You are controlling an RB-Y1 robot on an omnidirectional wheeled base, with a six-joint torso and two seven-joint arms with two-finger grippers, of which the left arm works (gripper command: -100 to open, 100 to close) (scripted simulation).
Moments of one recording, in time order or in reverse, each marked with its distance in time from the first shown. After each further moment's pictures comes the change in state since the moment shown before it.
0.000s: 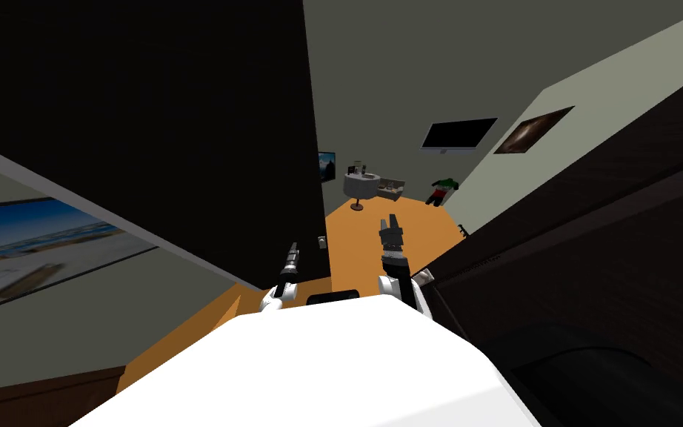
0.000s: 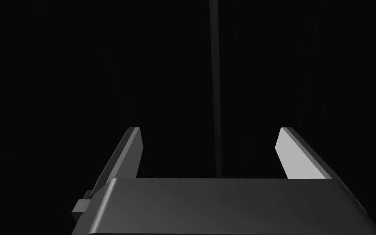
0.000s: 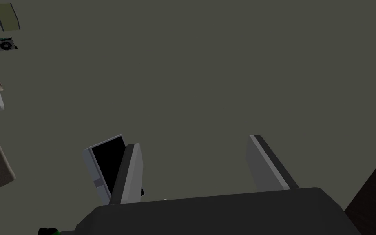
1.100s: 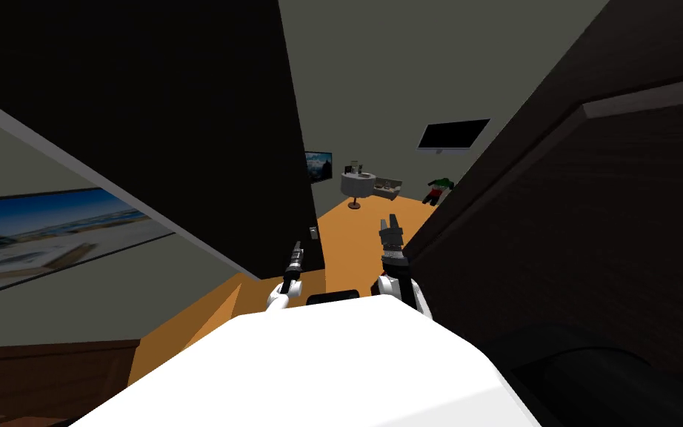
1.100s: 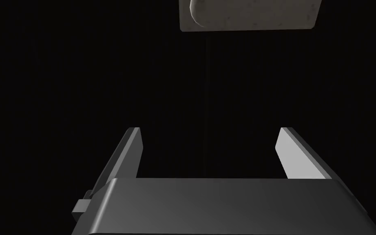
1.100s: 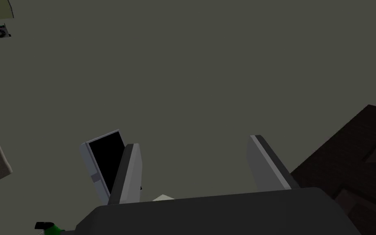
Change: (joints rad) arm -0.065 -0.068 0.131 0.069 -0.146 -0.020 0.079
